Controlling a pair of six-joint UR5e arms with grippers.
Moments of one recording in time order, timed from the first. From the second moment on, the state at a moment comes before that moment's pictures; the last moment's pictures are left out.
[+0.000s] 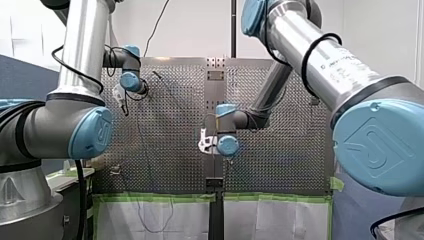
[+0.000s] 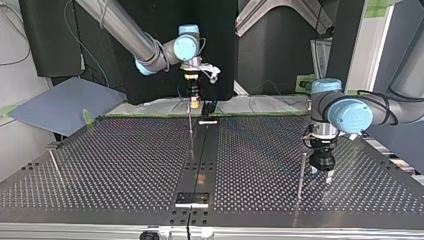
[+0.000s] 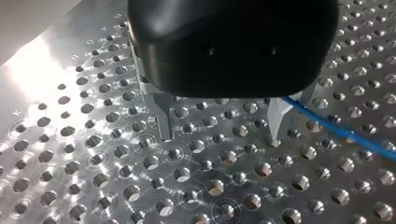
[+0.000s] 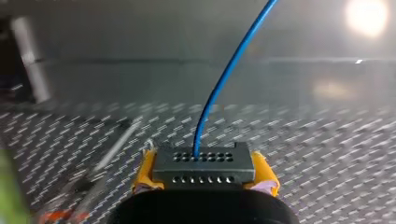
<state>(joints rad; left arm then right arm) 0.08 -1.81 -1.65 -2.78 -1.60 -1.98 2.35 -0.78 1.58 -0.67 1.91 1.65</state>
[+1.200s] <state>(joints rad) 0.08 -1.81 -1.65 -2.78 -1.60 -1.98 2.22 -0.54 1.88 -0.96 1.93 1.62</state>
